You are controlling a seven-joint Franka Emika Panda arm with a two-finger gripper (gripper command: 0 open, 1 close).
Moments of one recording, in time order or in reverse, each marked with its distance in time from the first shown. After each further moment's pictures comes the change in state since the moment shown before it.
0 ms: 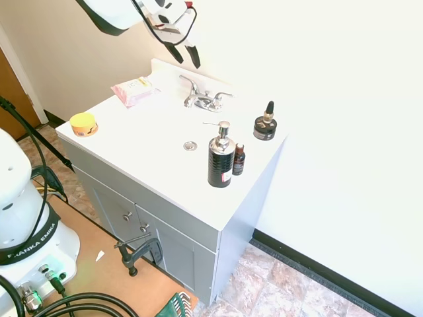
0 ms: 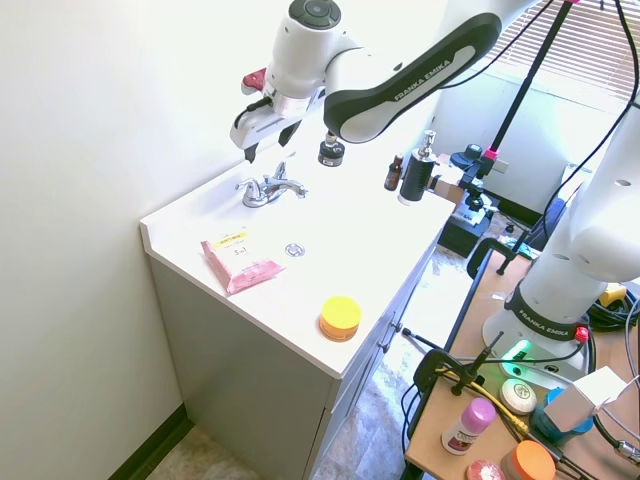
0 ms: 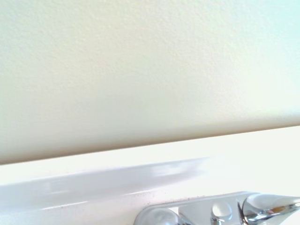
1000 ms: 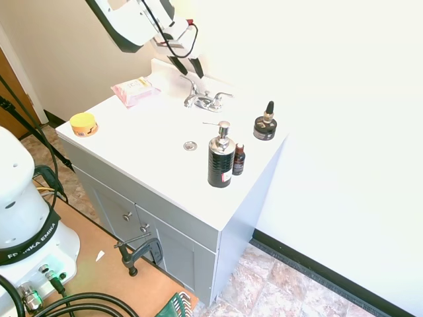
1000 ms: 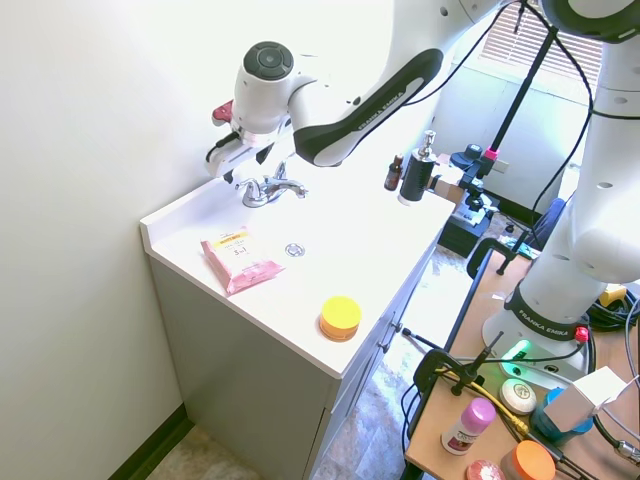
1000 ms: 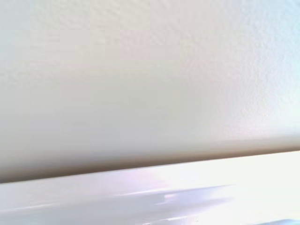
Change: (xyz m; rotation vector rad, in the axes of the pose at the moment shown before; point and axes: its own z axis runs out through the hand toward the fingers) arm -0.024 -0.029 0.063 -0.039 0.057 -0.043
